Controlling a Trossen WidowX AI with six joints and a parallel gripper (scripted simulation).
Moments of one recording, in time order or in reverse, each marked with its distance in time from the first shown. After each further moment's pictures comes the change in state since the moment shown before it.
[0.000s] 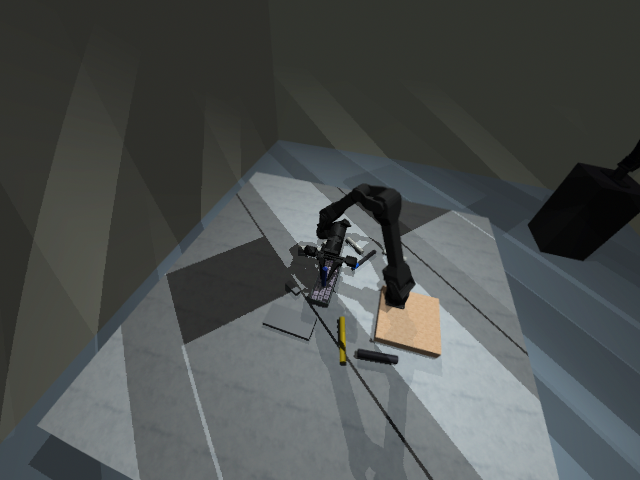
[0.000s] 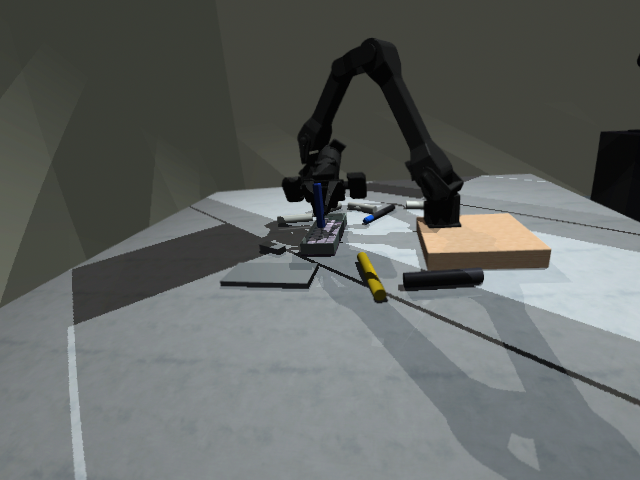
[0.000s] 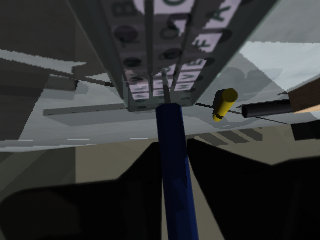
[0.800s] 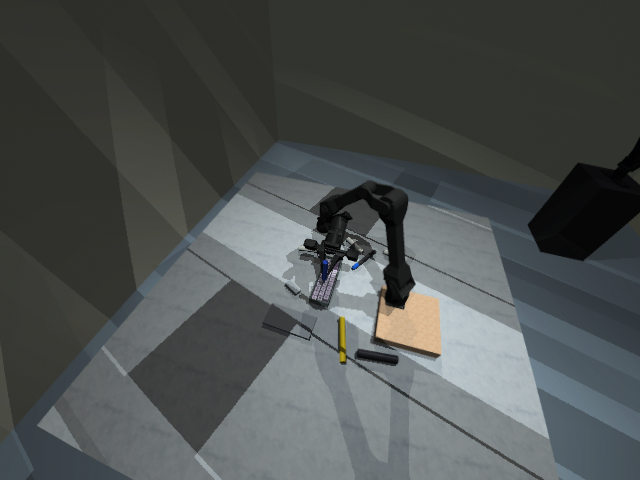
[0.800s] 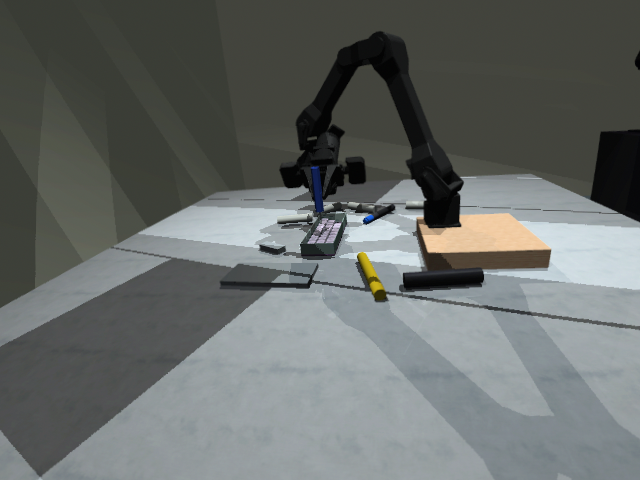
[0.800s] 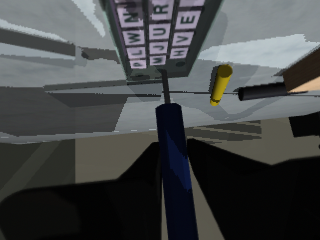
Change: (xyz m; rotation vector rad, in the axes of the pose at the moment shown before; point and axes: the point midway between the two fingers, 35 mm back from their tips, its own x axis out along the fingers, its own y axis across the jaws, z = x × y) arm -0.017 0.000 -0.029 0.000 0.000 -0.001
